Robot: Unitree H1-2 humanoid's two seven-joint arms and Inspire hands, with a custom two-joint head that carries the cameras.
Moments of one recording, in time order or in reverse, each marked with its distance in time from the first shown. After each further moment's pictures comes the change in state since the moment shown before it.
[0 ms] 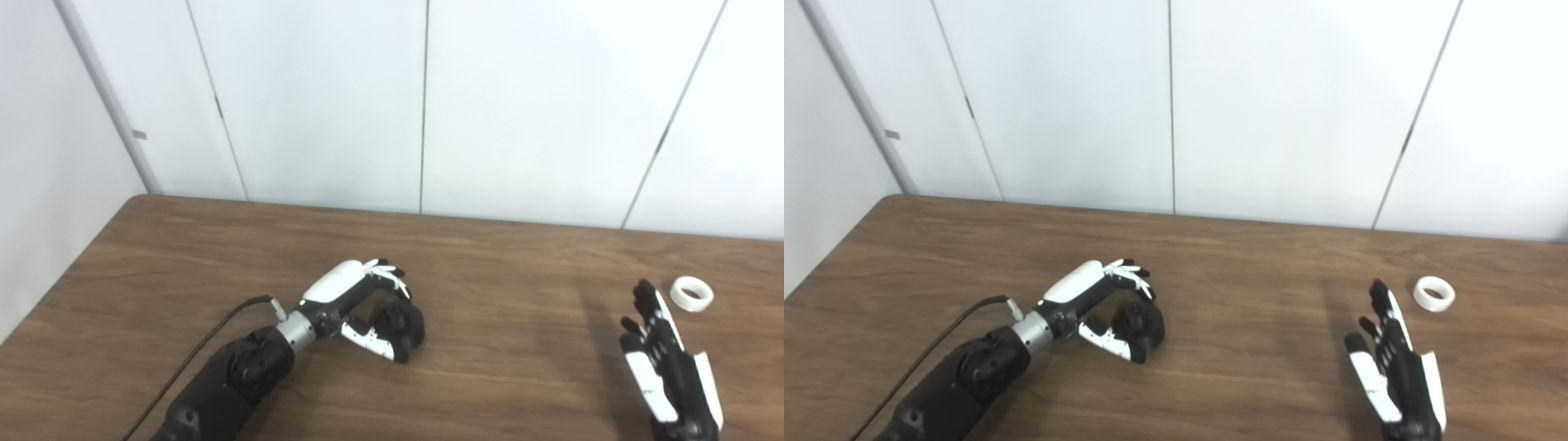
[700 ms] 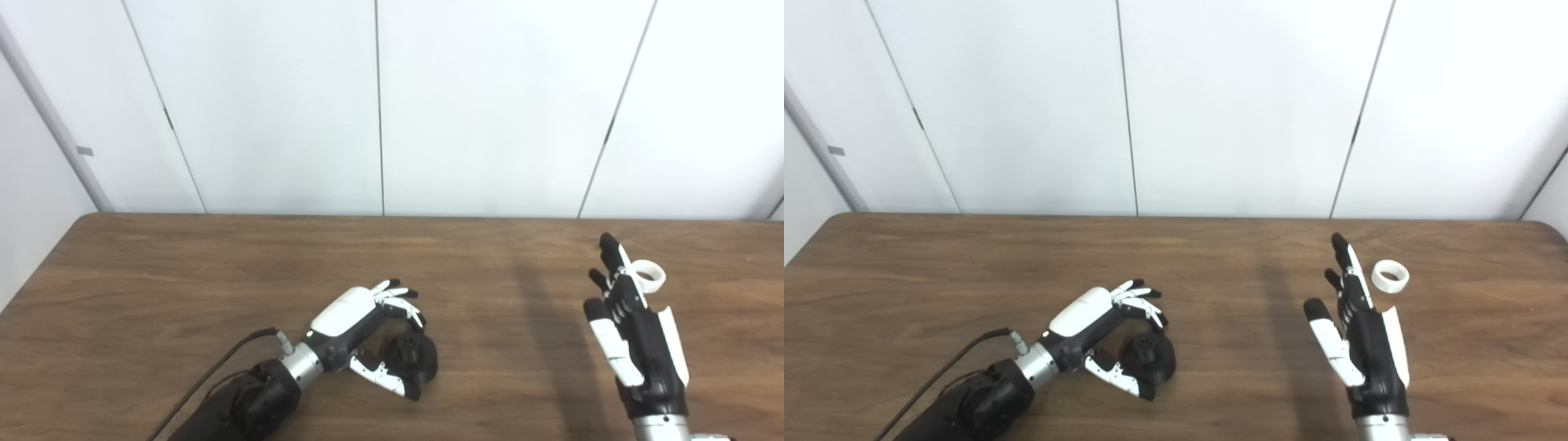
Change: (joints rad) left arm -0.003 -0.032 -0.194 -0.026 0.038 -0.007 0.125; right arm 0.001 0.025 0.021 -0.160 -0.030 0.056 -0.001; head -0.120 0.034
